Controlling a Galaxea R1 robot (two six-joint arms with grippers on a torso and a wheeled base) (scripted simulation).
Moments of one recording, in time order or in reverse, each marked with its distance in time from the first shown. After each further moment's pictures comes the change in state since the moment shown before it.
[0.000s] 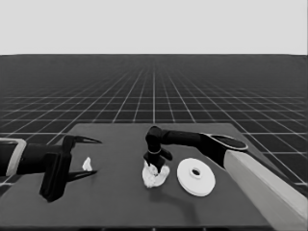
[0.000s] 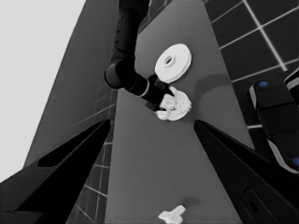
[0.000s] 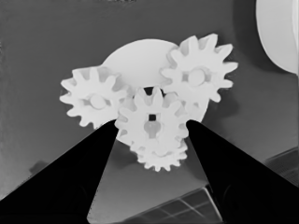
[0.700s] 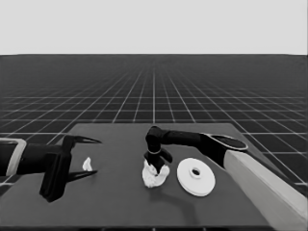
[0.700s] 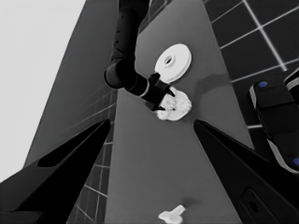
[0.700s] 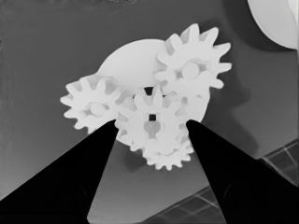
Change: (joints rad) left arm 0.000 0.000 0.000 0.000 0.000 0.000; right arm 0.000 0.000 0.000 0.000 0.000 0.147
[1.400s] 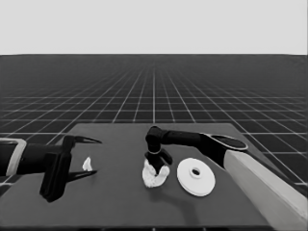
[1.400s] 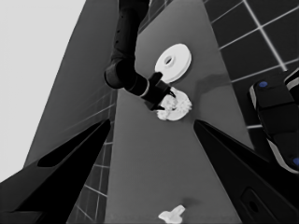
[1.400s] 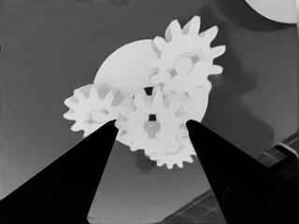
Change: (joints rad) left arm 0.000 0.000 0.000 0.000 0.000 0.000; right arm 0.000 0.000 0.000 0.000 0.000 0.147
